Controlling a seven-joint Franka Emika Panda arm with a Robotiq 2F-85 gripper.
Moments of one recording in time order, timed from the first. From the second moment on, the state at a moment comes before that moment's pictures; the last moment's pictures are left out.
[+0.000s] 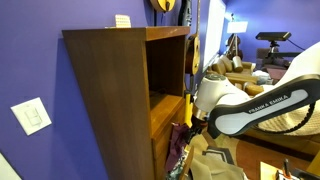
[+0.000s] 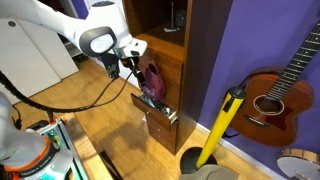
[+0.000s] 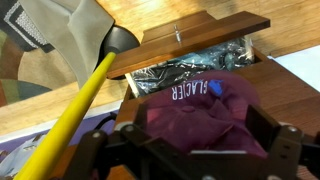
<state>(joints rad) -0.07 -0.24 0.03 -2.57 -0.05 2.54 0.22</state>
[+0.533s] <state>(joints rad) -0.11 -0.24 0.03 -2.63 -0.07 2.72 0.27</state>
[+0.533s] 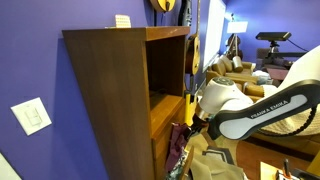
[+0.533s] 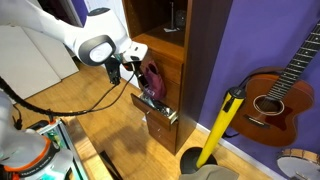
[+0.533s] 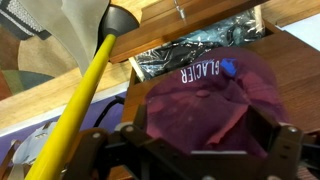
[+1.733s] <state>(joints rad) -0.19 -0.14 0.10 -2.64 -0.23 2.92 0.46</state>
